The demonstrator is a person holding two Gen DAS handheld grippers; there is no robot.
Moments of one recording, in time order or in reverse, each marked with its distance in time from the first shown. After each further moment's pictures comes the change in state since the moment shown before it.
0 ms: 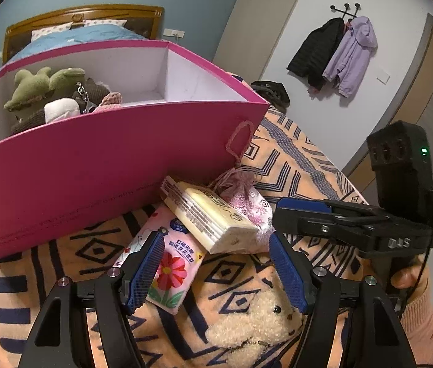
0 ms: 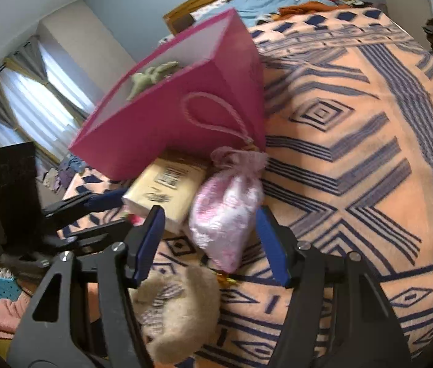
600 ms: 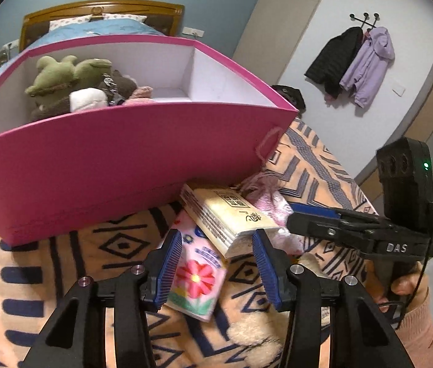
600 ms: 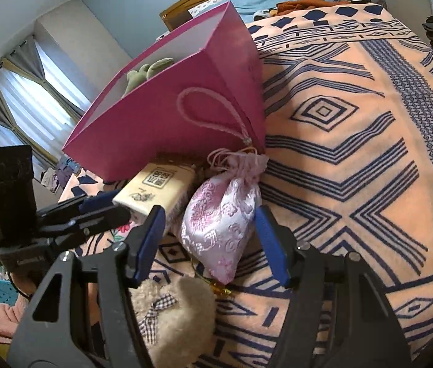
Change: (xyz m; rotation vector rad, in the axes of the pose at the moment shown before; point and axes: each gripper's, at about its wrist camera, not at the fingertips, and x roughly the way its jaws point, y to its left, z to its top) left arm -0.007 0.017 -0.003 -0.068 -0.011 0.063; right arm 0.012 -0.008 0.003 0.017 0.024 -0.021
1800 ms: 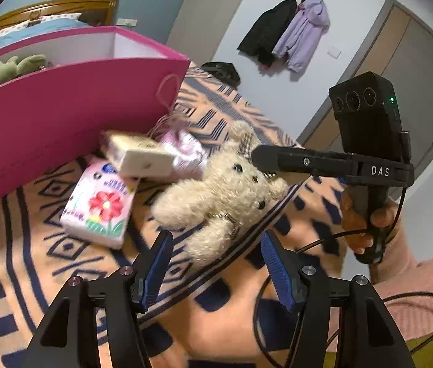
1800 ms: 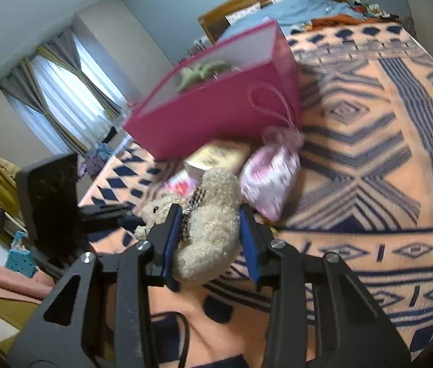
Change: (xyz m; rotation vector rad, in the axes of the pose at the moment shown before) left arm -0.030 -0.044 -0.051 0.176 0.089 -0.273; right arm -0.058 0.032 -0.036 -0.100 -0.050 0.145
